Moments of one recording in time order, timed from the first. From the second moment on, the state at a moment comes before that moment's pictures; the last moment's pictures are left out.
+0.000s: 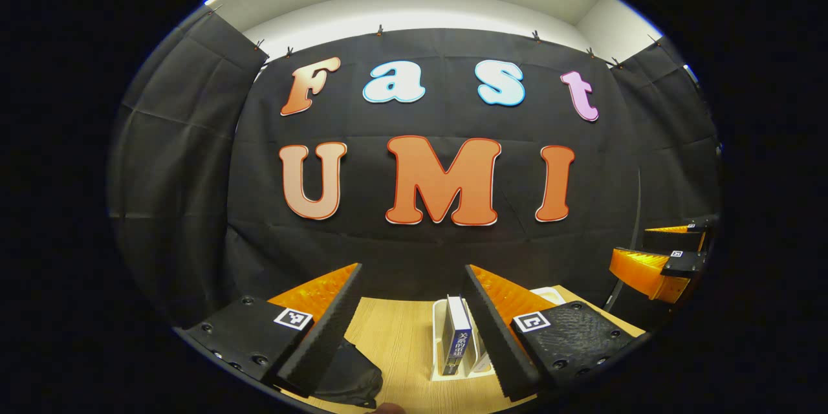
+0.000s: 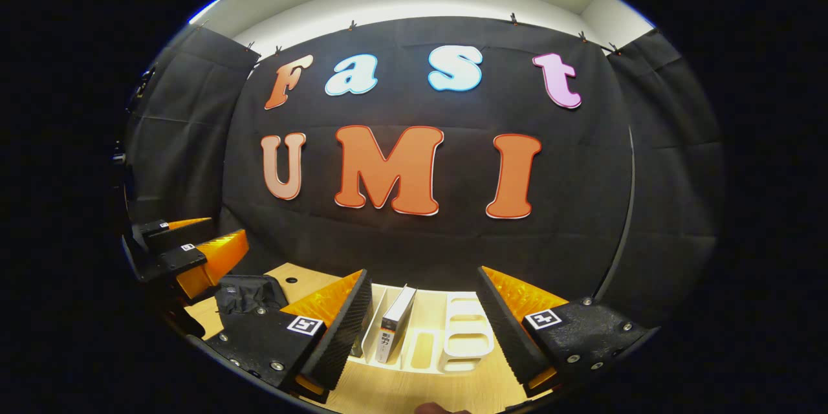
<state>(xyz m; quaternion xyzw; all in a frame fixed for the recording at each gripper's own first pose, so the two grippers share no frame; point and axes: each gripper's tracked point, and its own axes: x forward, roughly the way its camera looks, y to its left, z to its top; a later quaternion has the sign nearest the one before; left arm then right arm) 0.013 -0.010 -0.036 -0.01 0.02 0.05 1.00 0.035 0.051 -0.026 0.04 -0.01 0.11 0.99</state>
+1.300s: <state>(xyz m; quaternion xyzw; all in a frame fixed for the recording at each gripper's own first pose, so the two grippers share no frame) 0.013 0.051 -0.216 0.30 0.15 0.02 0.94 0.099 0.067 -0.056 0.02 0.01 0.11 0.99</state>
